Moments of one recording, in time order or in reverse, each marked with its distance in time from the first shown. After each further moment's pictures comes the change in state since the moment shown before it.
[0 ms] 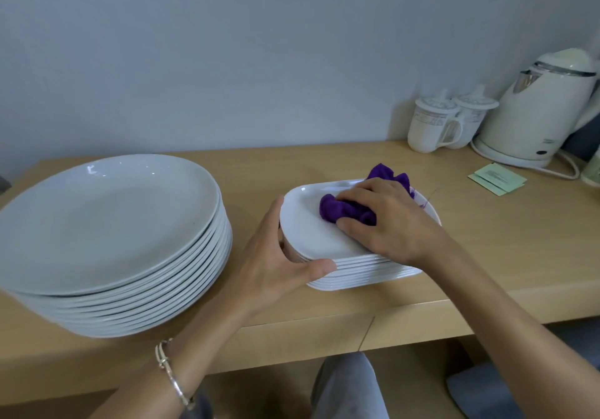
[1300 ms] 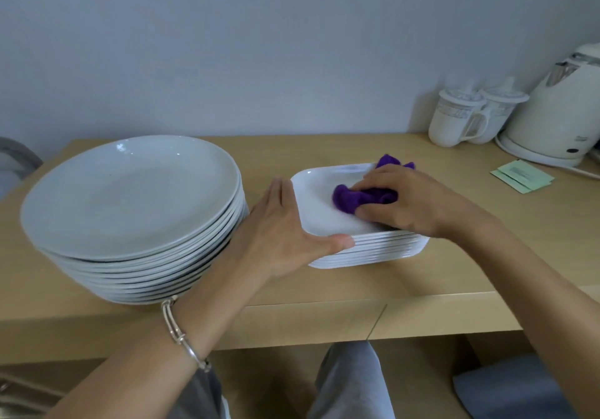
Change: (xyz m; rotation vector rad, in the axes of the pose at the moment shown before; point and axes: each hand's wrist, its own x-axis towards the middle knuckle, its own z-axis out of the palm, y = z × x) left_hand 0.015 0.021 -0.010 0.714 -0.007 -0.194; right_hand 0.016 0.004 -0.020 0.111 -0.195 -0.099
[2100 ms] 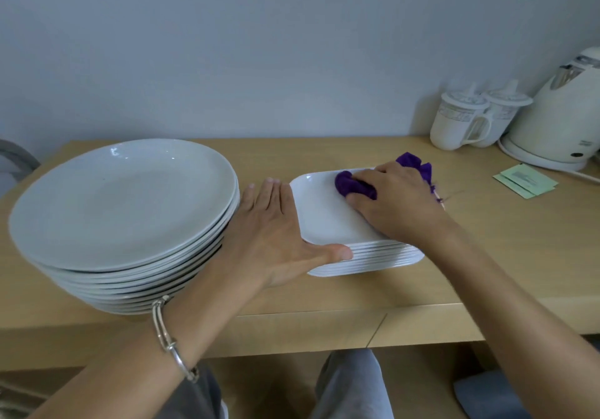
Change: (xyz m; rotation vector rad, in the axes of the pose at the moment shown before) left_hand -0.003 0.007 -0.013 0.391 -0.141 -0.017; right_hand 0.022 -0.006 0.024 -0.182 0.234 0.252
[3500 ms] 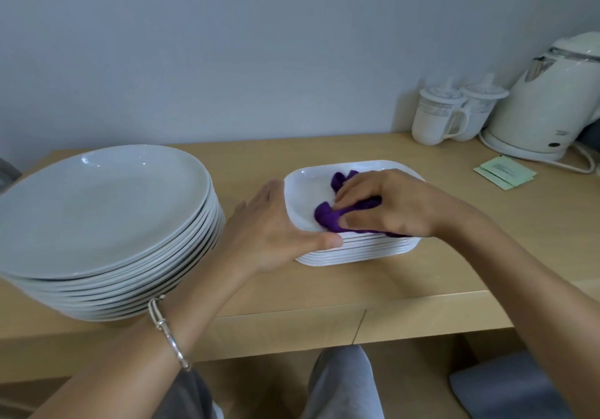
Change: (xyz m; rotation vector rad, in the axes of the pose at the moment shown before) left_hand 0.029 0.010 0.016 -0.456 0.117 0.042; right_hand -0.018 0.022 -0.039 0.319 -0.344 -0.272
